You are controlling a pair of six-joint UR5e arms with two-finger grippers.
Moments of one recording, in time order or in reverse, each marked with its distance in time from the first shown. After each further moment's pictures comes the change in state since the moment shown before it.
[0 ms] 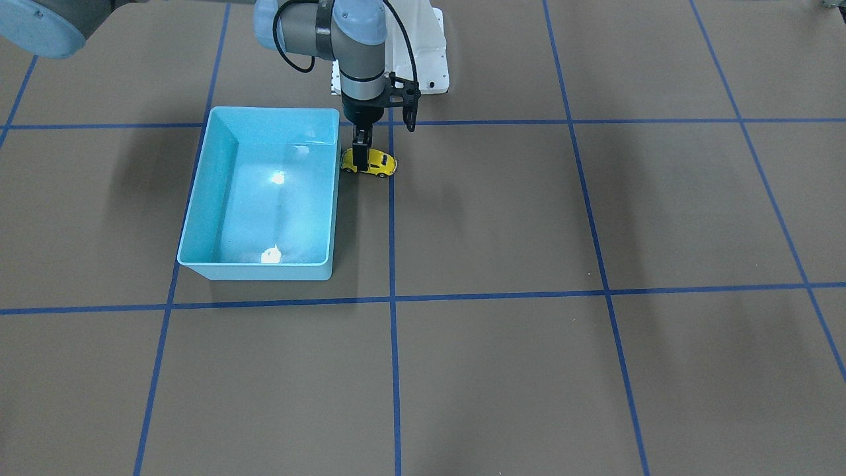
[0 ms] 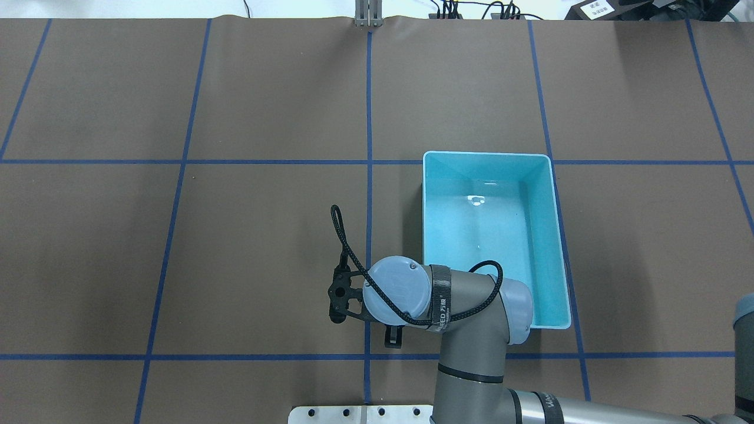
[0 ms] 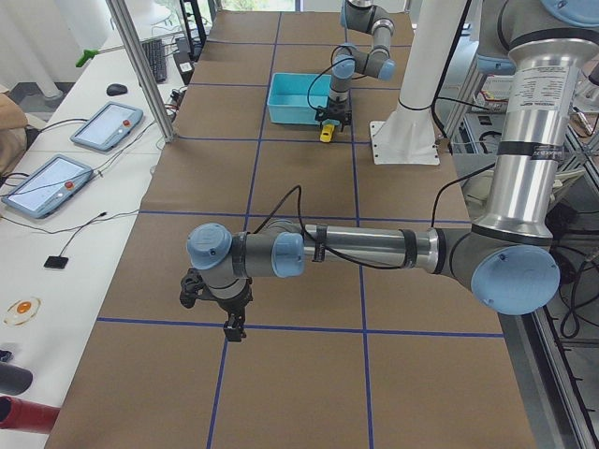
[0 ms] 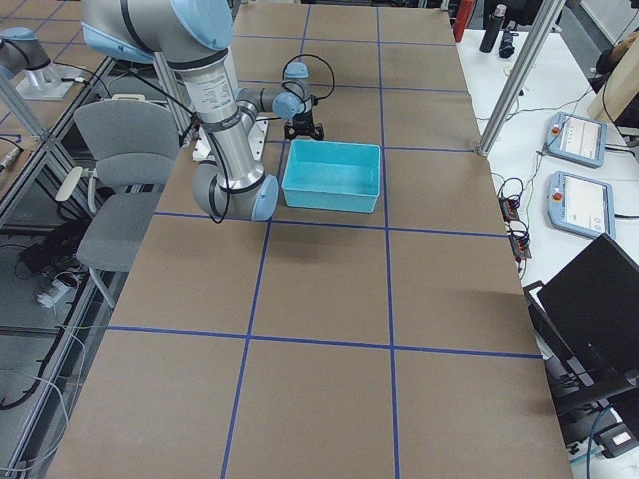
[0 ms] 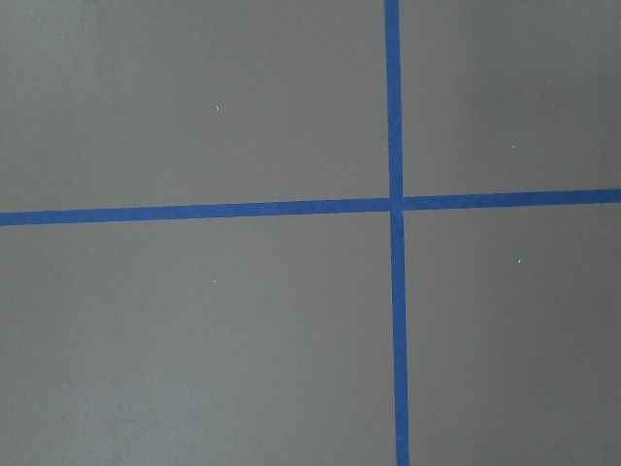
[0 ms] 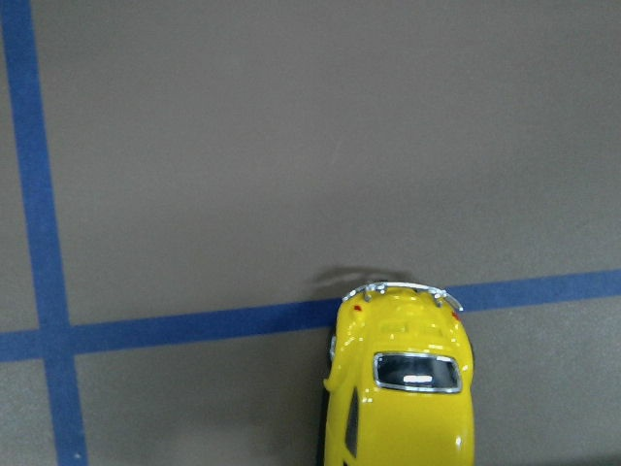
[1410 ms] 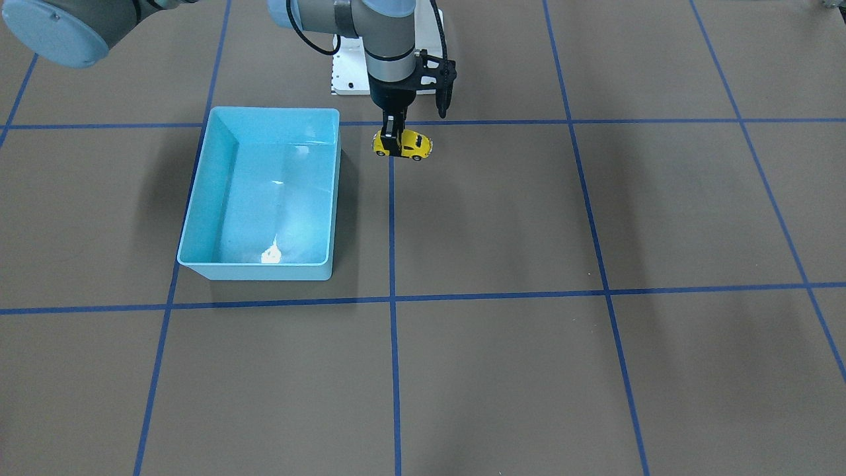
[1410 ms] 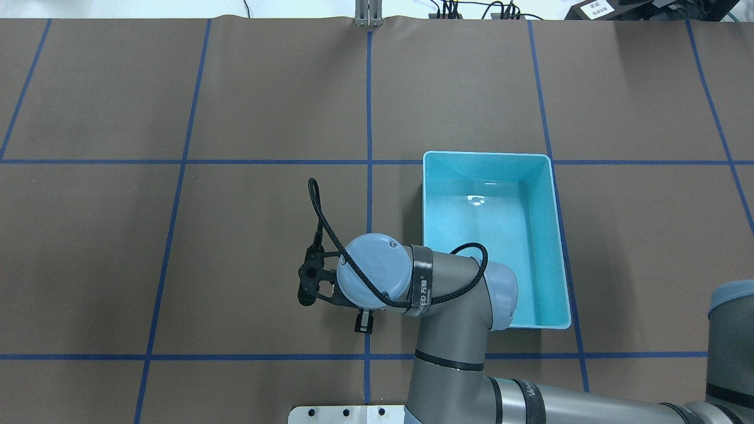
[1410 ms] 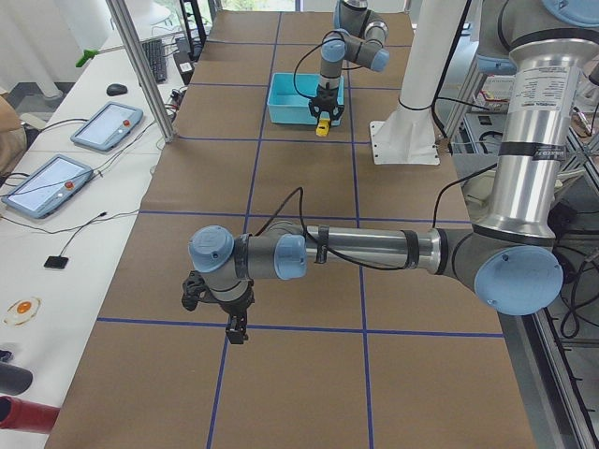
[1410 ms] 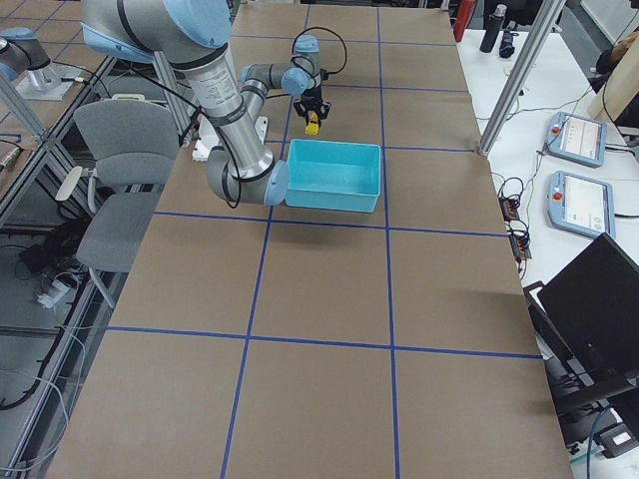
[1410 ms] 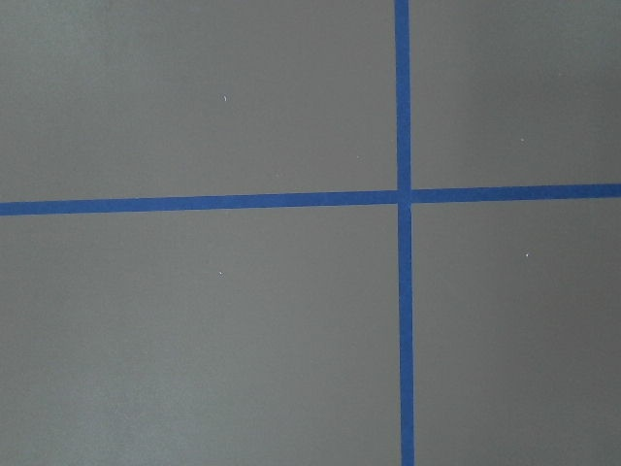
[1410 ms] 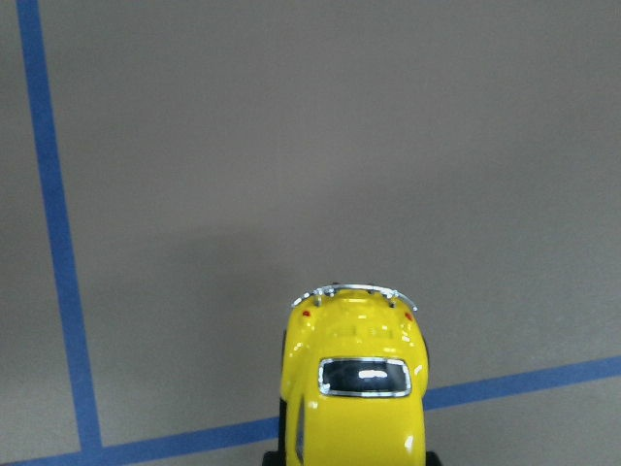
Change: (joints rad) left arm -0.003 0.008 -0.002 0.000 0.000 0.000; right arm 0.112 0.184 0.032 -0.151 0.138 0.019
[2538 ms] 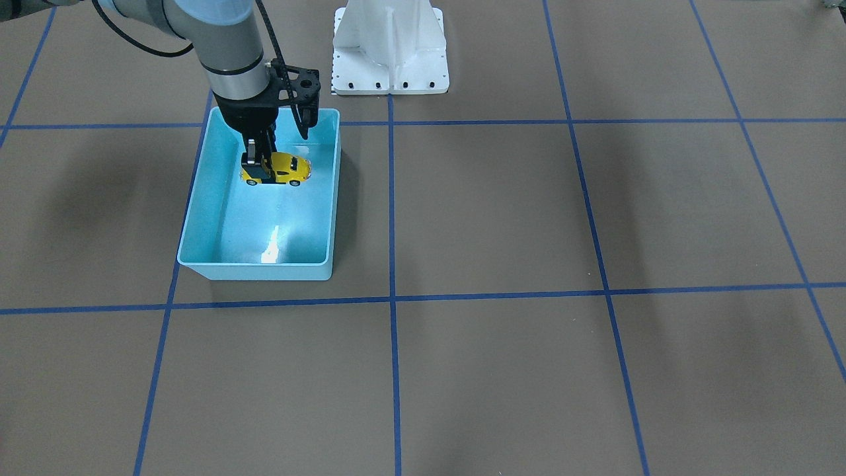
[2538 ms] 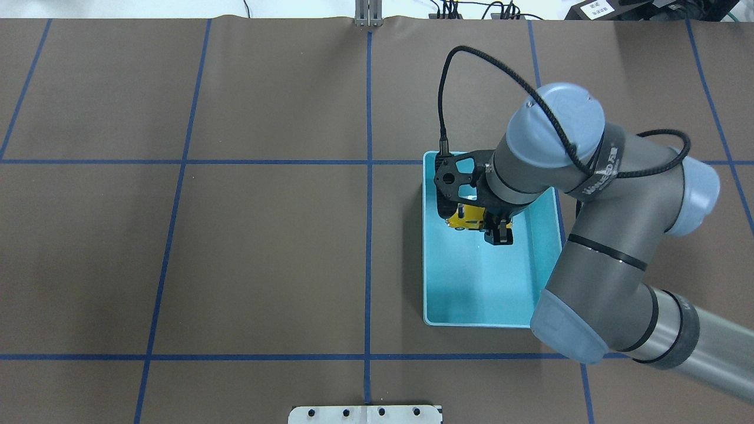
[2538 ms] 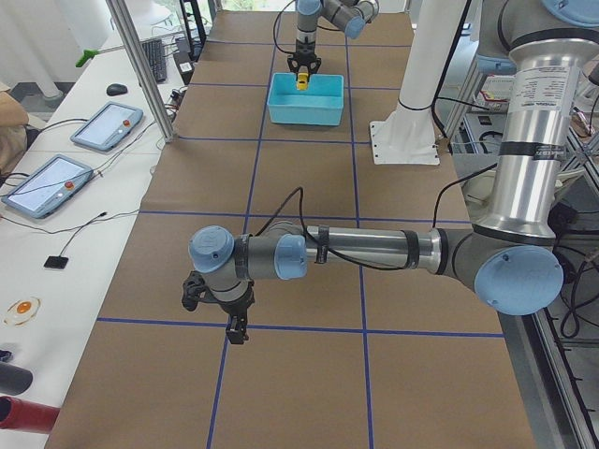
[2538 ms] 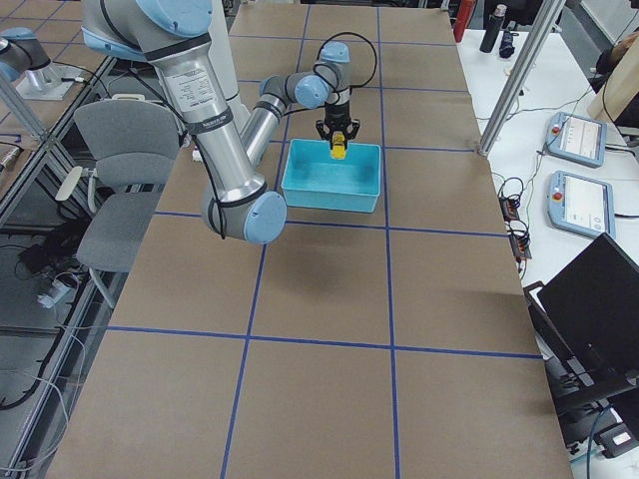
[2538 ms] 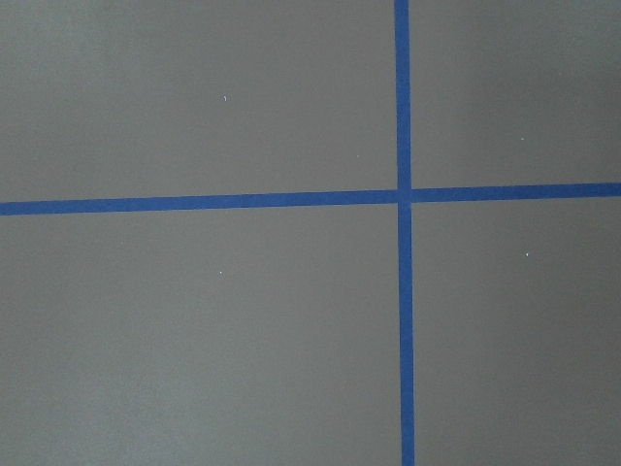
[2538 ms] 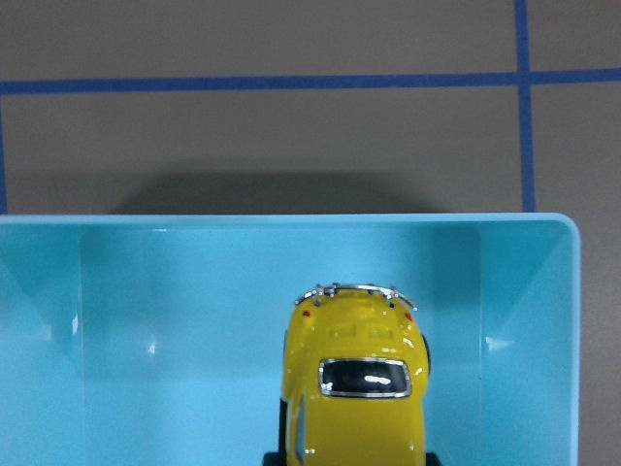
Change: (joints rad) left arm 0.000 0.001 0.000 0.000 0.000 0.002; right arm 0.224 -0.344 0.227 0.017 0.084 -0.397
